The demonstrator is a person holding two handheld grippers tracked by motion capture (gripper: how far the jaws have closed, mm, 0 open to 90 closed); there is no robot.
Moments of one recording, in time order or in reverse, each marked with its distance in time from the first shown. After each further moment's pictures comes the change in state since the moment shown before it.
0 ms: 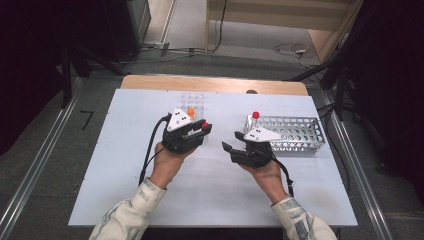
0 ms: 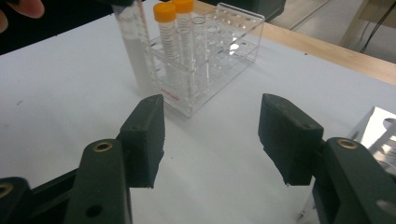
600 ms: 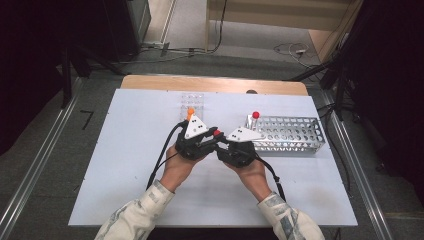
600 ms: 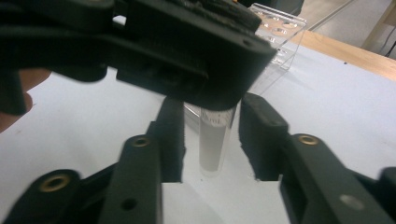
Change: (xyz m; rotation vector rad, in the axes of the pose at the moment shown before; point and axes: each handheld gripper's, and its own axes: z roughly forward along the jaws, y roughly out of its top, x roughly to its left) left arm -0.025 -0.011 0.024 0.047 -0.046 0.085; right arm 0.026 0.007 0.032 0.006 0.048 -0.037
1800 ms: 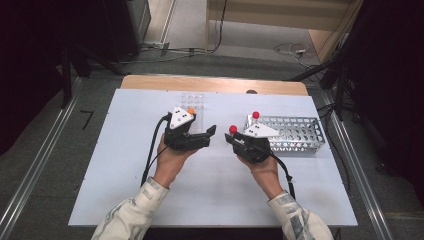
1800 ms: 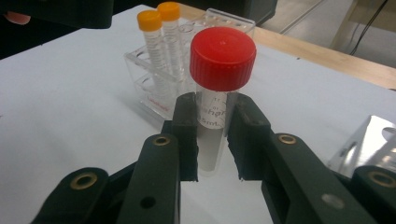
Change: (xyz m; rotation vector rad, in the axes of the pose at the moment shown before) left arm 0.017 0.007 -0.012 -0.051 0.094 -0.119; right arm -0.027 -0.004 -0.018 -0.021 -0.072 0.054
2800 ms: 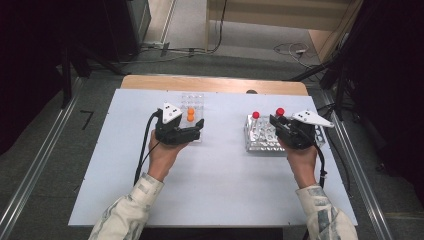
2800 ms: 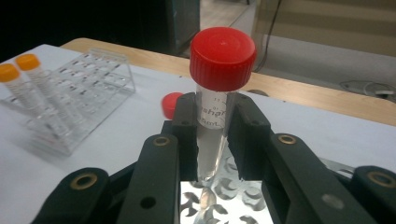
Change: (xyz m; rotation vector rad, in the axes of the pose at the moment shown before) left arm 0.034 -0.004 0.001 0.004 0.147 -0.023; right arm -0.085 0.006 -0.064 -0.084 -0.251 0.121
